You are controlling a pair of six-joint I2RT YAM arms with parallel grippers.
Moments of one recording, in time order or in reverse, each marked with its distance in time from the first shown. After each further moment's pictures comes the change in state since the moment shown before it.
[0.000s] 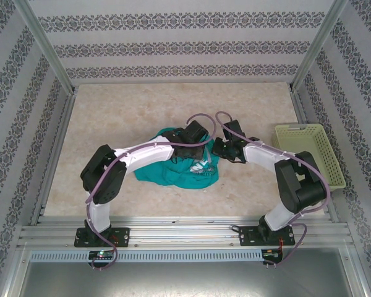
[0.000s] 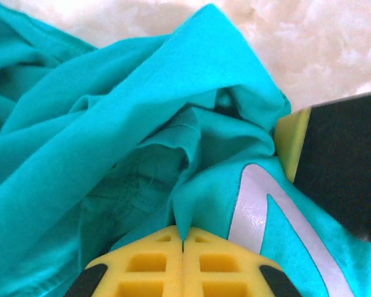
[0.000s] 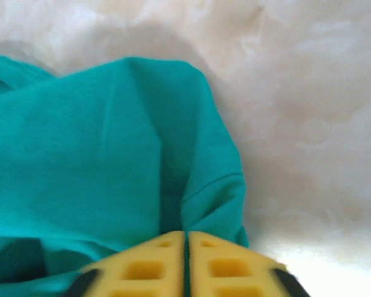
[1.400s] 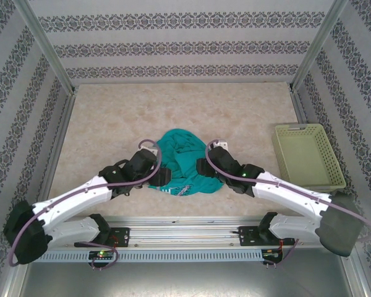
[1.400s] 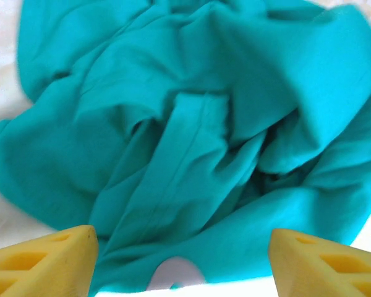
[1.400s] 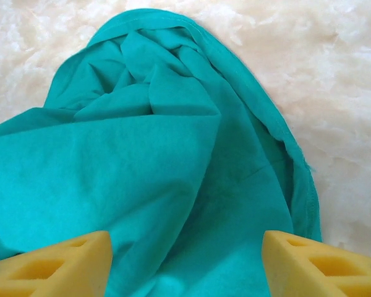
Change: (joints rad) left arm 0.031 -0.769 -0.703 0.053 0.023 -0.032; right arm 0.454 -0.429 -0.166 -0.108 0.407 0.001
